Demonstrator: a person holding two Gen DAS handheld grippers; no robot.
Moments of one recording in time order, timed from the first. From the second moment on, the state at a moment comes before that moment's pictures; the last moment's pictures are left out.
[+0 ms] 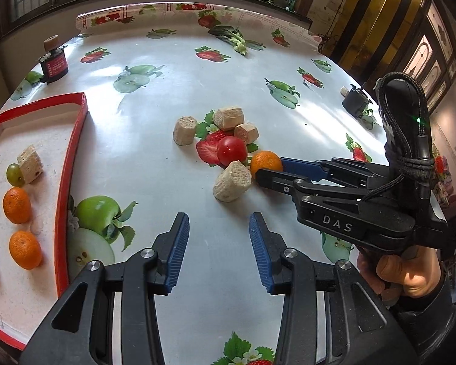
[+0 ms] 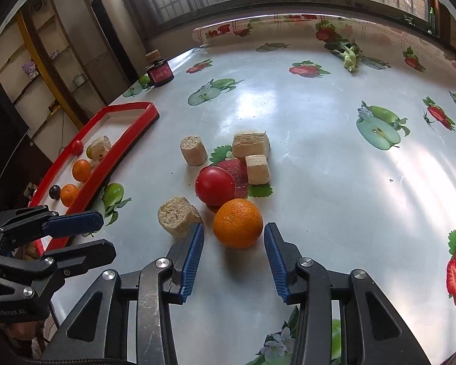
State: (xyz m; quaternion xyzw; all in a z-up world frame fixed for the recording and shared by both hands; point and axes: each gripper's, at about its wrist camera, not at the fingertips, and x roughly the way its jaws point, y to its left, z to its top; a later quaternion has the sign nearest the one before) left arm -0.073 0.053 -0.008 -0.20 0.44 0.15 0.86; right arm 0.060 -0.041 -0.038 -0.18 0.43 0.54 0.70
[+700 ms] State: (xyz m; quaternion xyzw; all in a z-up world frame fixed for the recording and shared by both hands) left arm -0.044 0.063 -0.030 -0.22 0.43 0.16 0.86; right arm 0.081 -0.095 -0.012 -0.11 0.43 0.52 0.73
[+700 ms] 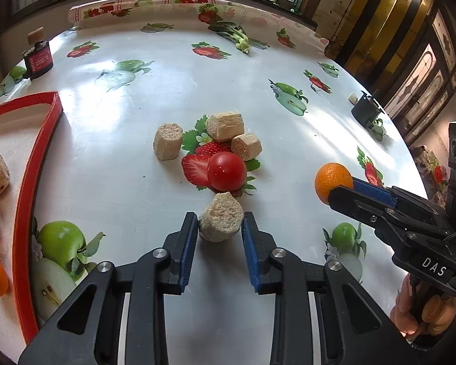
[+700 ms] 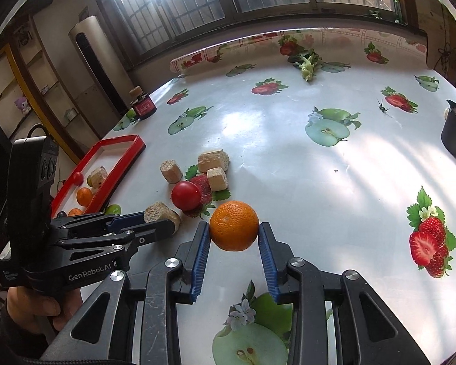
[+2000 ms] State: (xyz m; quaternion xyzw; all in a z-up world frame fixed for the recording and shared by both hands) left arm -0.188 0.080 -0.013 -0.27 0.39 0.23 0.85; right arm -0.012 -0.059 0.009 -0.15 0.40 0.59 0.68
